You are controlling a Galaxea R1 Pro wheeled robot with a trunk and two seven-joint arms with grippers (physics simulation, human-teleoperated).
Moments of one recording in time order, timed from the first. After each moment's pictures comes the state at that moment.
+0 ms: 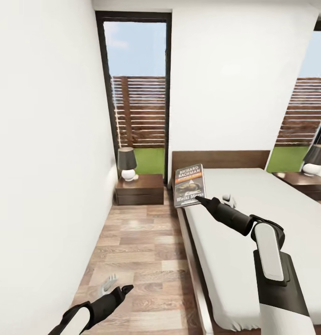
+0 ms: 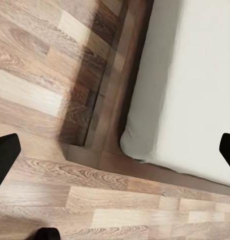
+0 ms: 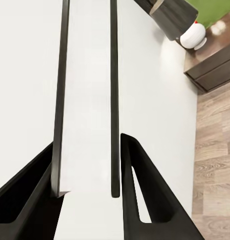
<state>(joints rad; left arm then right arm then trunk) -0.27 0.15 -0.34 -0.91 1.12 0.39 0.01 -0.53 0.08 -0.23 -1.60 -0.85 1.02 0.08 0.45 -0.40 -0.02</state>
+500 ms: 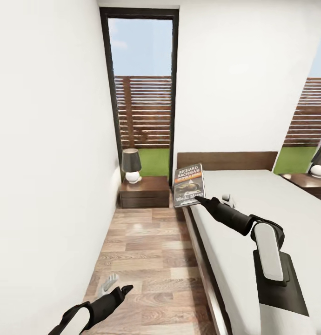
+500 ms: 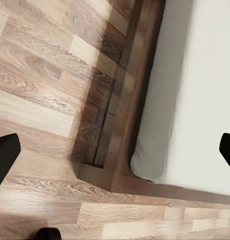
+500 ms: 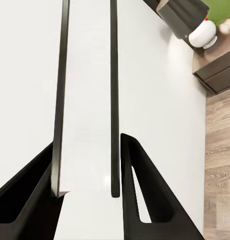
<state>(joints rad) -0.27 0.15 -0.35 -0.91 1.12 0.39 0.01 -0.53 0.08 -0.23 -1.60 -0.85 1.02 0.07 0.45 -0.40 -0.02</state>
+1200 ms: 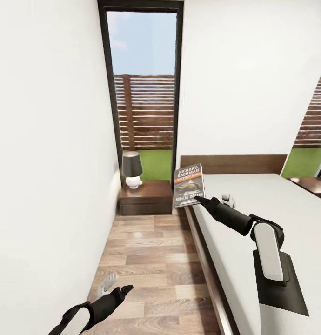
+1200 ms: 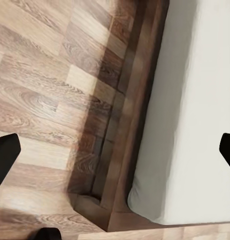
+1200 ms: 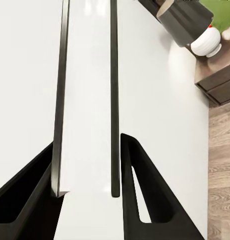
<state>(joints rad) -0.27 0.15 -0.35 -0.91 1.12 0.39 0.01 -0.53 0.08 -0.23 -1.60 -0.85 1.02 0.07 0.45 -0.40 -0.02</state>
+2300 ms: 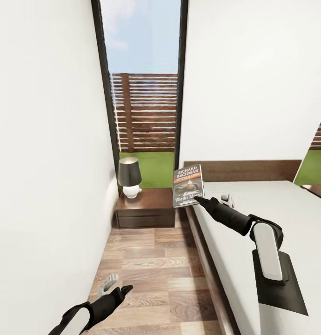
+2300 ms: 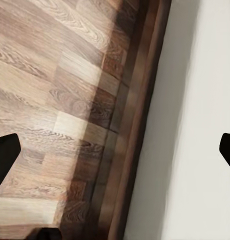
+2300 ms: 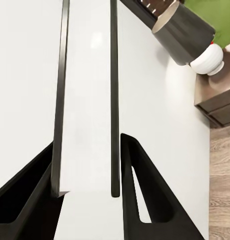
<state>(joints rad) -0.27 0.15 -0.35 -0.91 1.12 0.38 0.02 -0.53 0.08 -0.23 -1.60 -0.85 1.02 0.08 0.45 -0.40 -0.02</state>
